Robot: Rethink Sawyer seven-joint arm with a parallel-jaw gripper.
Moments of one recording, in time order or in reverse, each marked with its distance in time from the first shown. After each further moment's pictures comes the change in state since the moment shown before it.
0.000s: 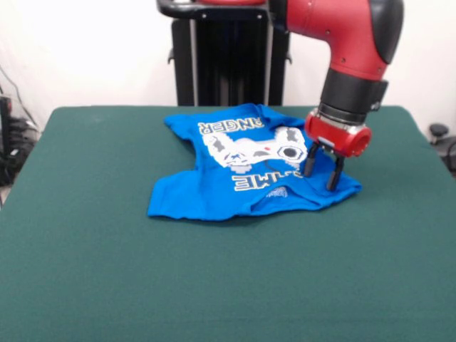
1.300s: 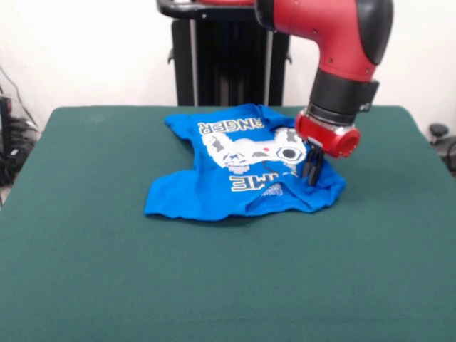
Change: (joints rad) arm -0.037 -0.014 -0.003 0.000 0.014 0.052 0.000
